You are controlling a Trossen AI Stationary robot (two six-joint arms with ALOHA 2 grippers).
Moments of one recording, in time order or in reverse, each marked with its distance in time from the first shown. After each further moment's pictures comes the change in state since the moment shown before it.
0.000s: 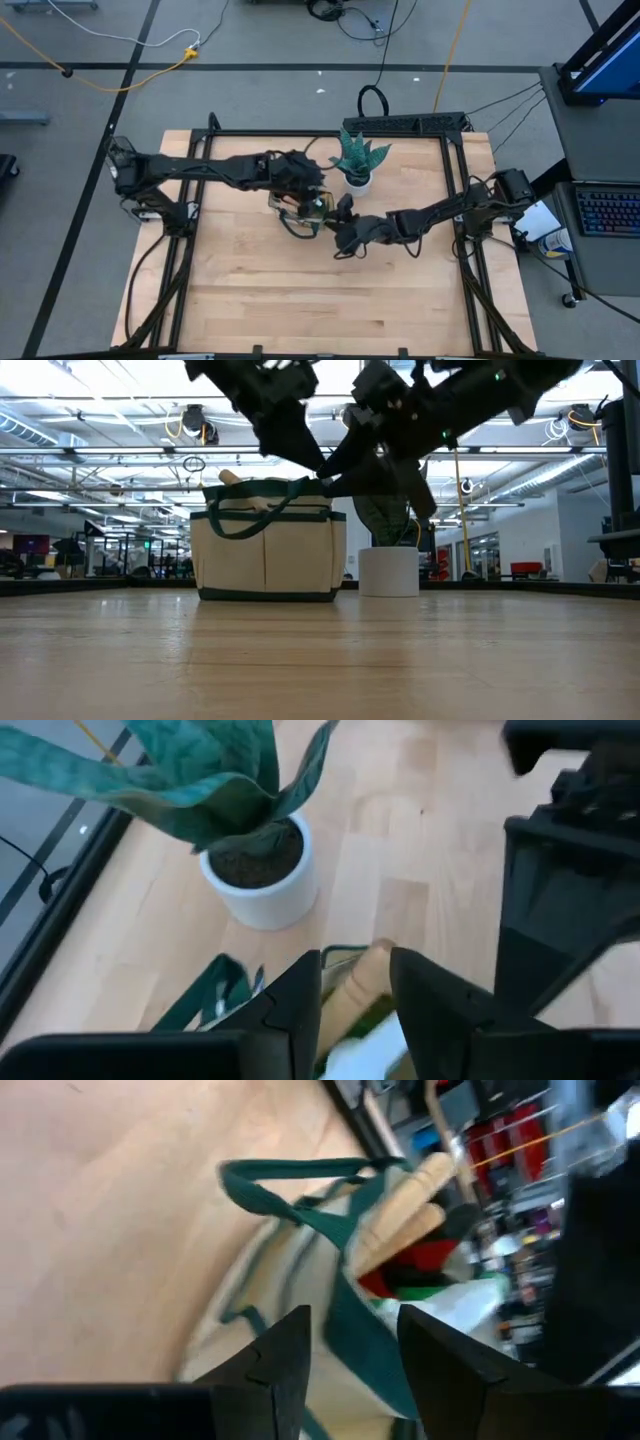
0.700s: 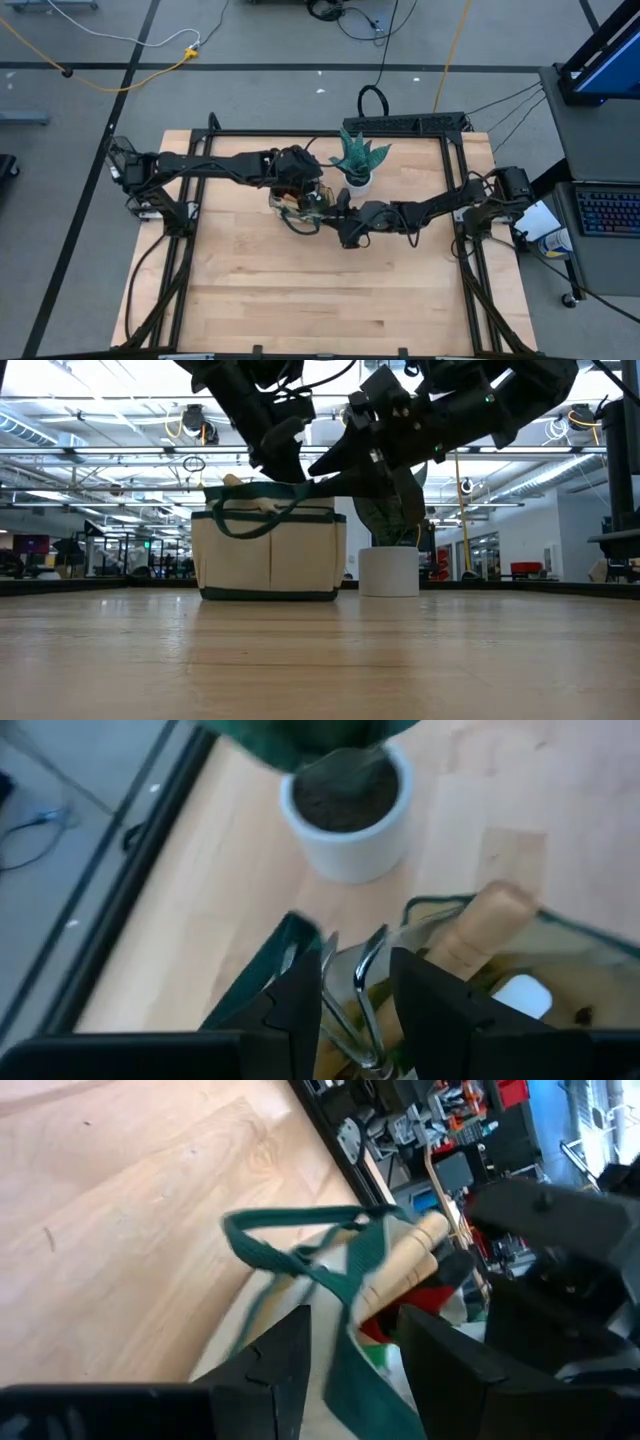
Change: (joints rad) left arm 0.046 0.069 0.000 -0.050 -0.131 0.042; right arm -0.104 0.000 -0.091 0.238 -0.236 -0.145
